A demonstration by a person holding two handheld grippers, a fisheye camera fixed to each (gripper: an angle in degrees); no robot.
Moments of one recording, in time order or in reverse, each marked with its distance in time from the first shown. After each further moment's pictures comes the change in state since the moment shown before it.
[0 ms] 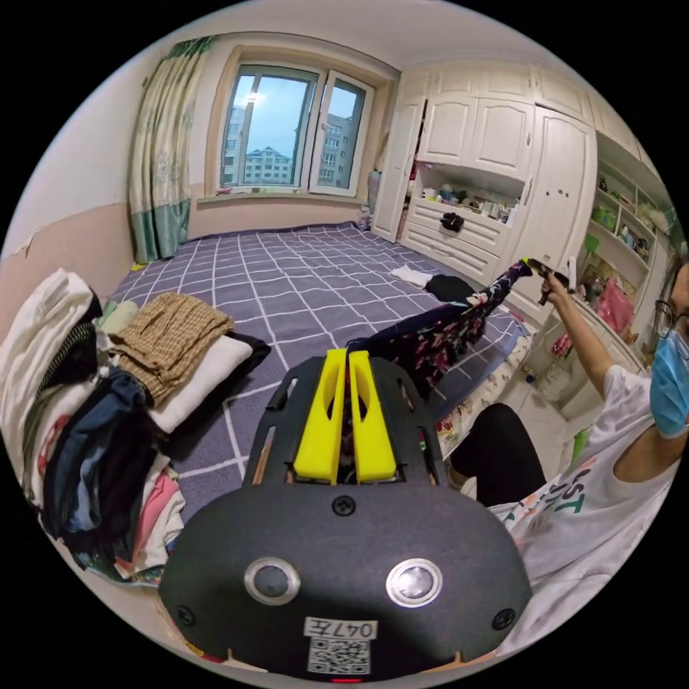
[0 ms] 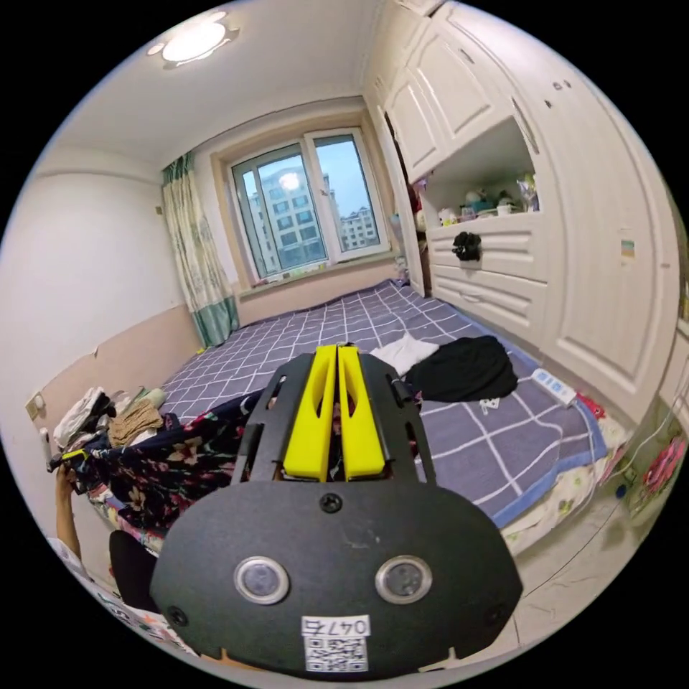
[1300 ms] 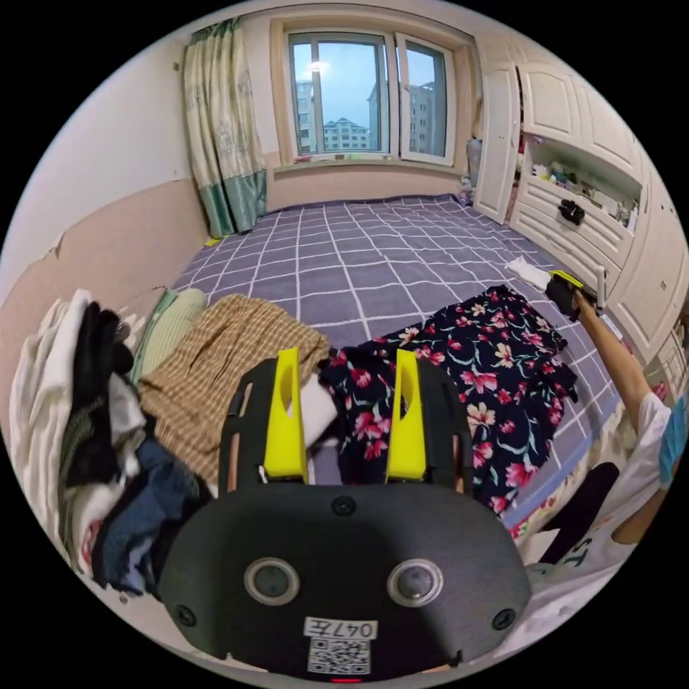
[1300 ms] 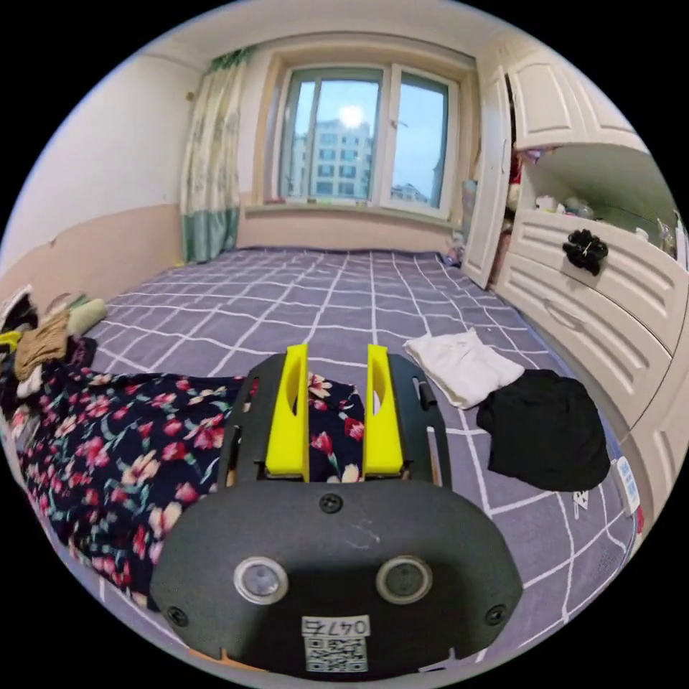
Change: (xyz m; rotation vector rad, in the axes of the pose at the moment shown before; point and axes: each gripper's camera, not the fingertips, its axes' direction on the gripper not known) left arm -0.094 -0.095 0.186 -0.143 -0.368 -0.109; right arm -0.180 0.027 0.464 -0.162 0.054 -0.329
